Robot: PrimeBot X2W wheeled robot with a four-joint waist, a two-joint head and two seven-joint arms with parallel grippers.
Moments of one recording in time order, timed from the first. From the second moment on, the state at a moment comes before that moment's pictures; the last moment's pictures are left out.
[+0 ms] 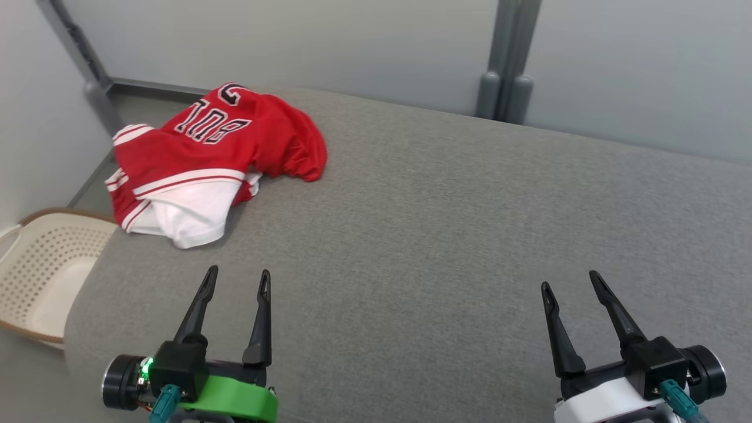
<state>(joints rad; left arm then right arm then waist) 0.00 0.05 -0.14 0.09 -0.09 -0.08 -0.26 0.10 -0.05 0.07 0.00 -0.01 0.13 -0.26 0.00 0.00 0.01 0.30</state>
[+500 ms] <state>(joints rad) 0.02 0.05 -0.09 0.04 -0.11 -0.02 -0.26 0.03 -0.05 0.17 0.02 -0.03 0.13 -0.26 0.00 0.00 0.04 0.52</state>
